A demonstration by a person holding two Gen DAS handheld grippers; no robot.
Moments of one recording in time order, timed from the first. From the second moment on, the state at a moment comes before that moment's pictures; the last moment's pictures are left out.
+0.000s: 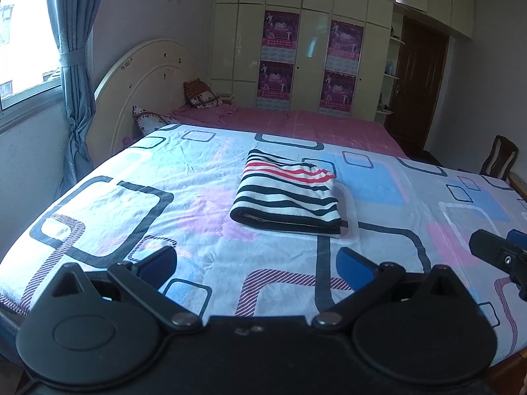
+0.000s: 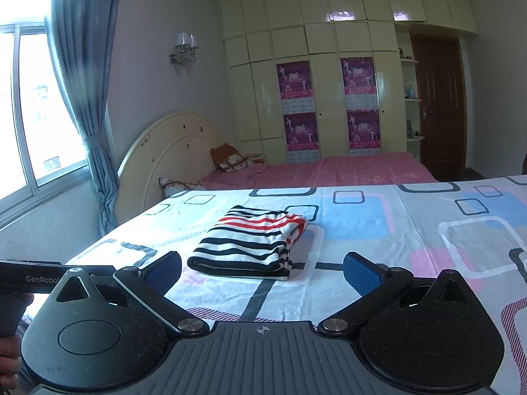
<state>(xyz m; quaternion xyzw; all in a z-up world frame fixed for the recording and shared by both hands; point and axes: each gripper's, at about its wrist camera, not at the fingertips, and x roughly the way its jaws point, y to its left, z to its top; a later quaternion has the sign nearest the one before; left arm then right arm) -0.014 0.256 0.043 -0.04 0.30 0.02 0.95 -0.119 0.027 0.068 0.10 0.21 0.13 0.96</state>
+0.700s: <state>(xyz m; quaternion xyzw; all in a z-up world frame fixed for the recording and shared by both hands) 0.020 0.255 0.035 -0.02 0.28 0.01 0.96 -0.088 0.025 0.051 0.11 0.23 0.12 0.96</state>
